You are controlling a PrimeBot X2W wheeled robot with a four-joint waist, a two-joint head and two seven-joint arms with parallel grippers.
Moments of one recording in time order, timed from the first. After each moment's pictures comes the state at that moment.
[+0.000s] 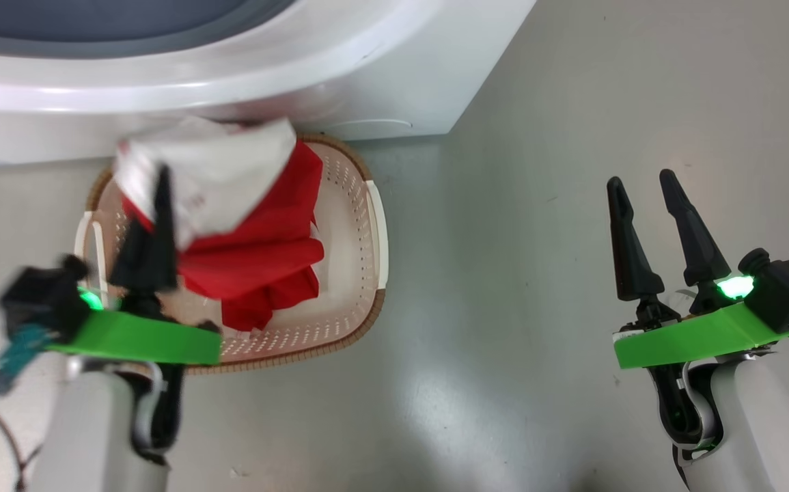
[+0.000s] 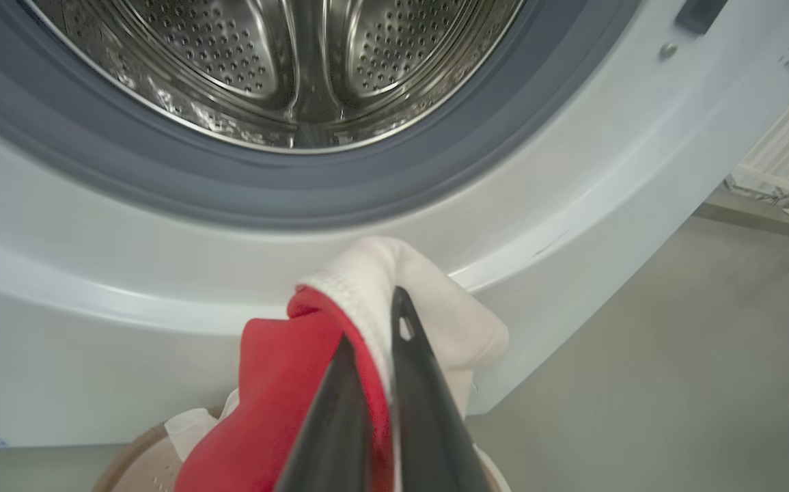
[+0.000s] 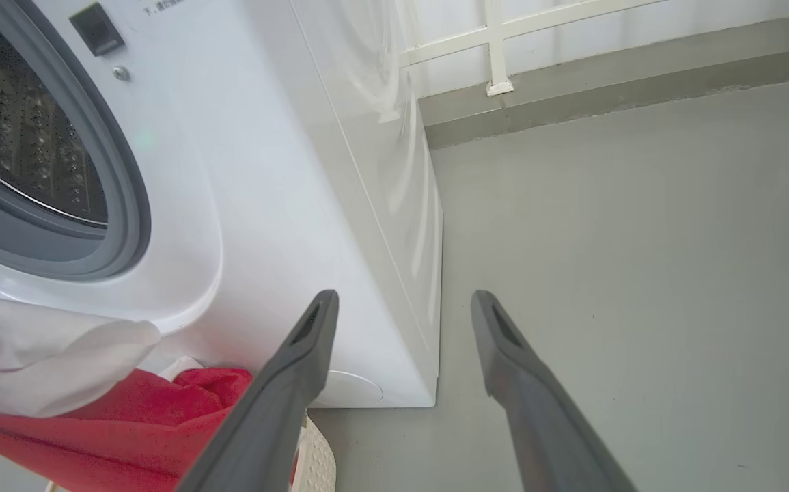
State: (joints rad) left arm -0.46 0.08 -0.02 0.23 -0.33 -0.12 -0.25; right arm -0.29 -0.05 0.05 0.16 0.44 0.12 -0.26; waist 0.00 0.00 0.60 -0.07
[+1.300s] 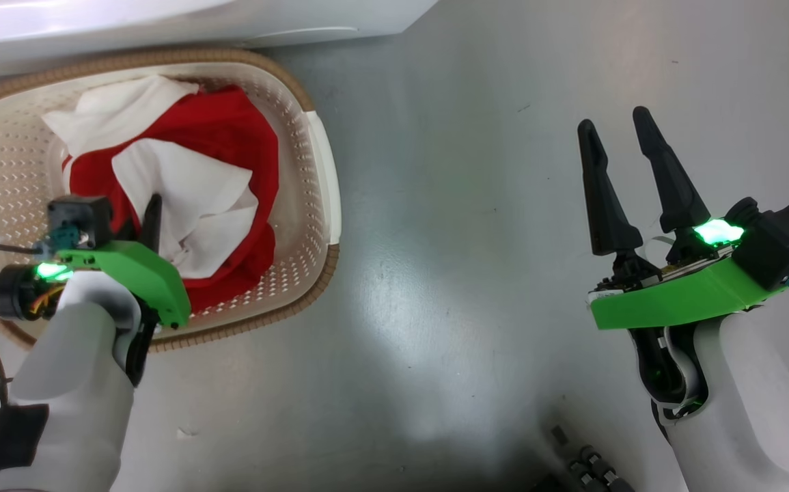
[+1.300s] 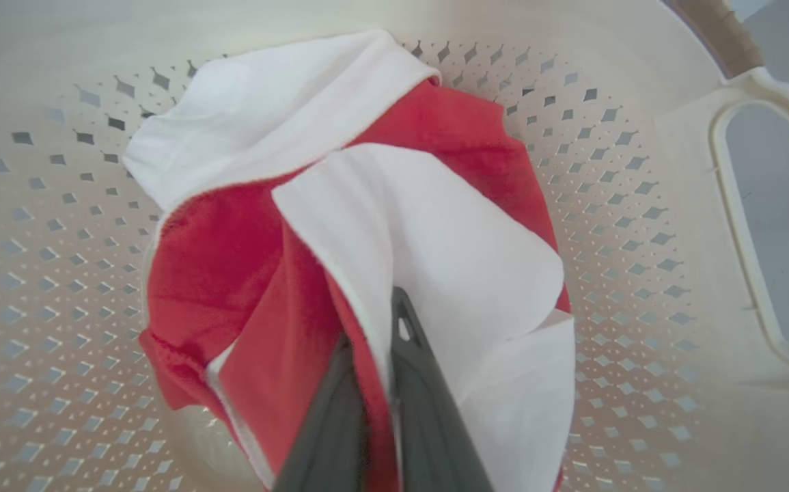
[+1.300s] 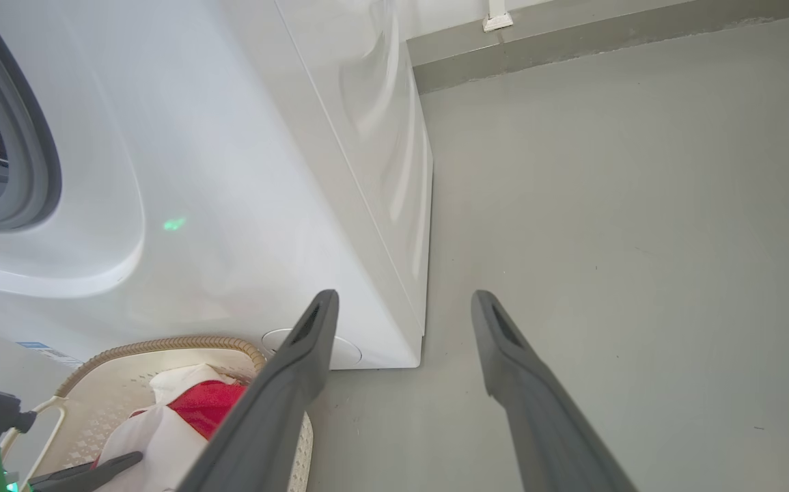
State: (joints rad) left arm -0.92 0.16 -0.27 1.19 -0.35 -0.13 -0.25; right arm -0.41 -0.05 0.12 0.13 0.47 0.12 -0.26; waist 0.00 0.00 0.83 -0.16
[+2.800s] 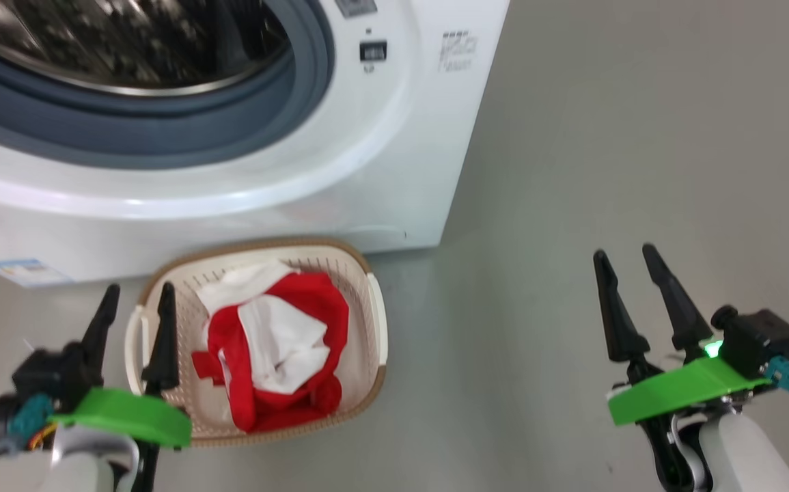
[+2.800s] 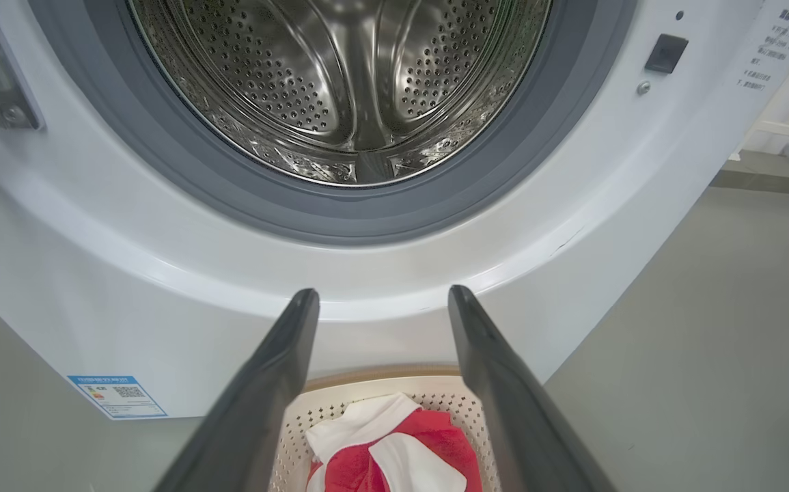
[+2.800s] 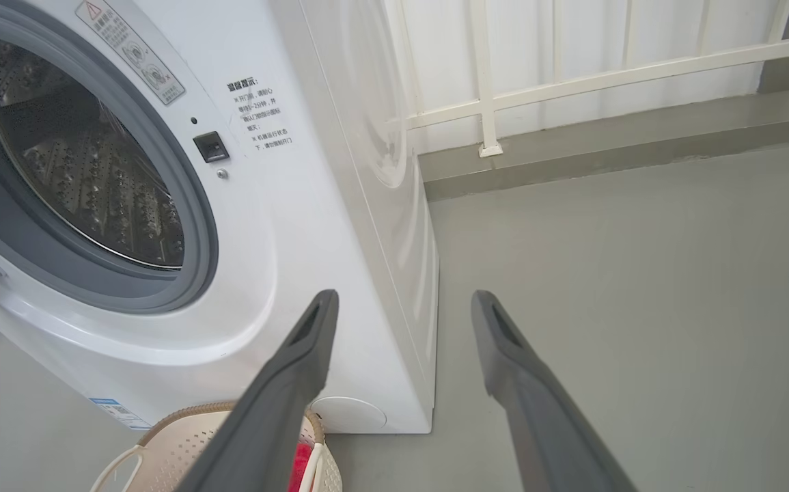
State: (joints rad) left arm -0.33 0.11 0.06 0.45 -0.24 -0.13 -0.25; right arm -0.19 -0.05 0.06 0.24 0.42 0.12 -0.26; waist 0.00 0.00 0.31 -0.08
